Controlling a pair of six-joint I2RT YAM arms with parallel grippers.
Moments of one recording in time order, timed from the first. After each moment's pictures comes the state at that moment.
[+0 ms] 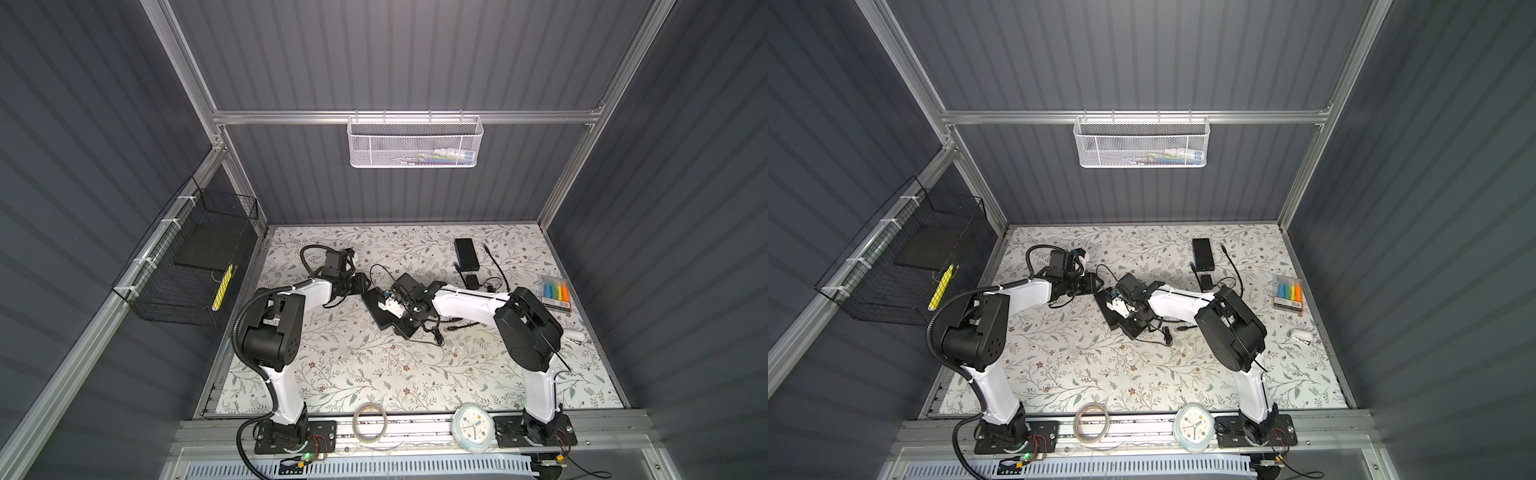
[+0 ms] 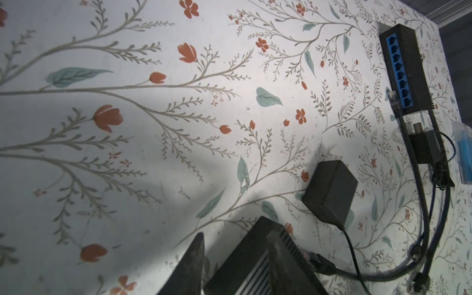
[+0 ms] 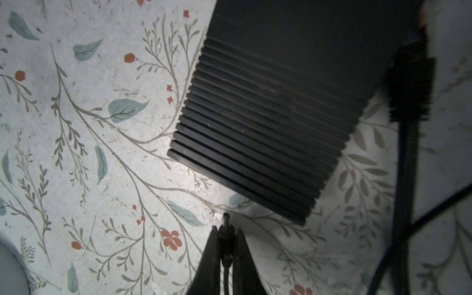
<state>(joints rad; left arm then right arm) -0.28 1.89 1.10 -0.07 0.34 -0.29 0.81 2.01 1.36 -0.60 -0.25 -0.04</state>
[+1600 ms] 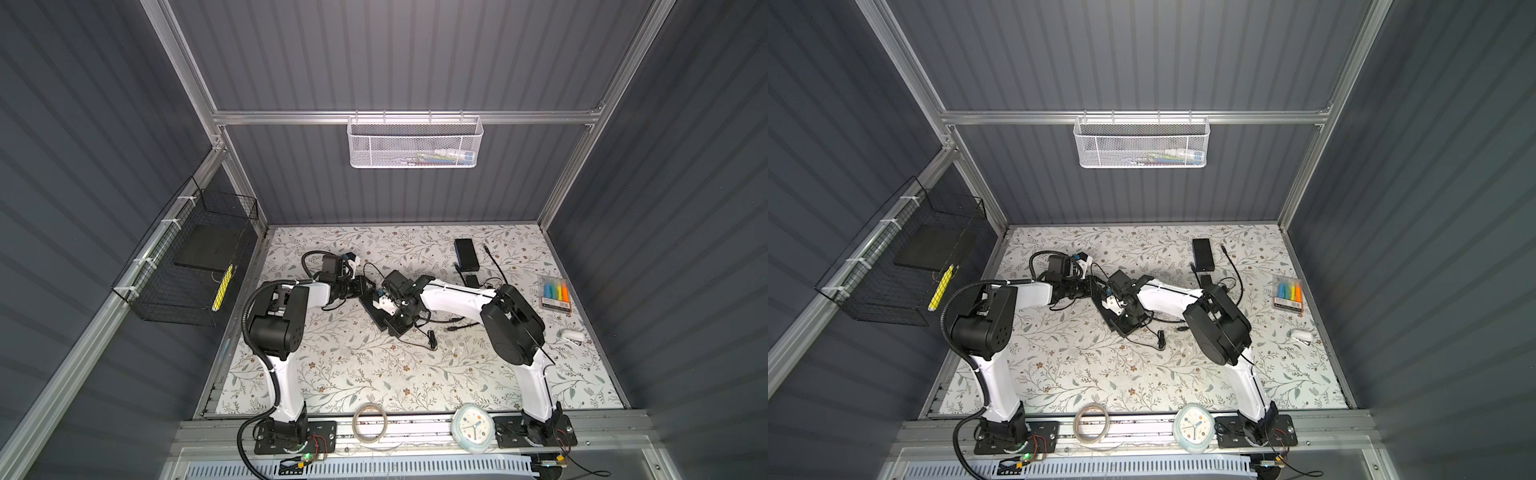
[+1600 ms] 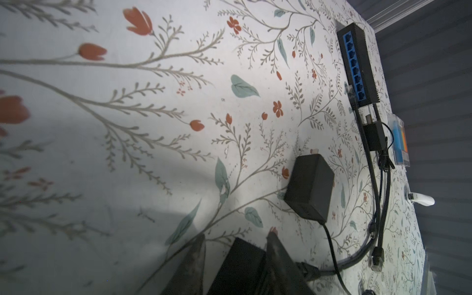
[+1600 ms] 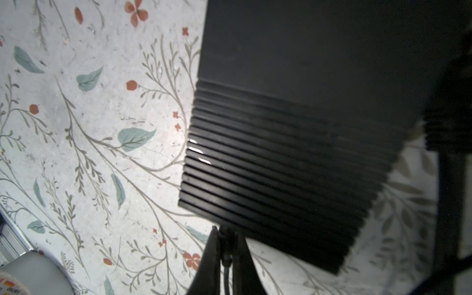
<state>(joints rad) -0.22 1.96 1.07 0.08 0.58 -0.33 0.83 2.13 1.54 -0.74 -0.28 0.06</state>
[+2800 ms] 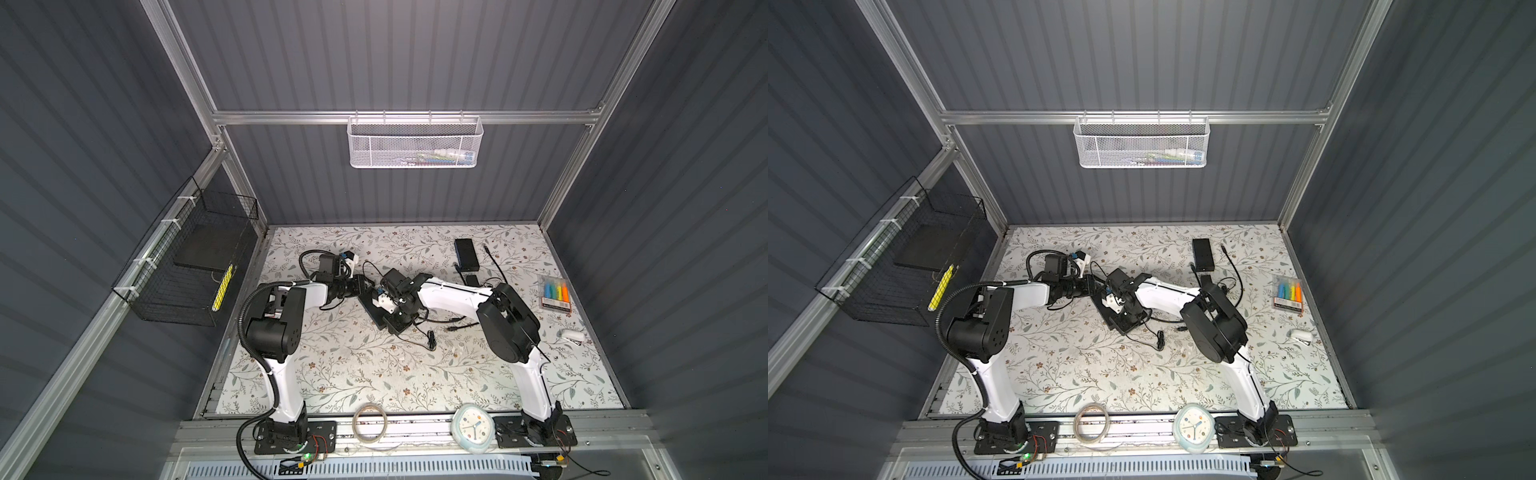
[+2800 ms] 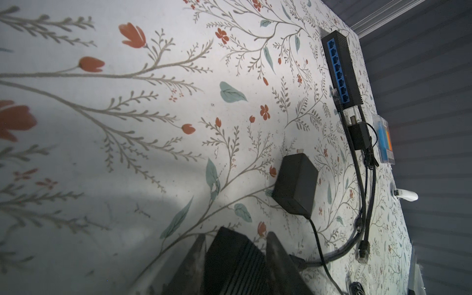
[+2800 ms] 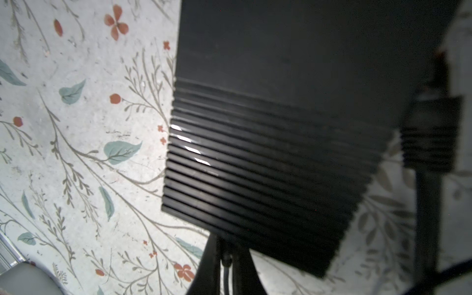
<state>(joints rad) -0.21 1.94 1.05 0.10 0.62 -0.33 0.82 2.16 1.60 -0.77 -0.26 0.06</state>
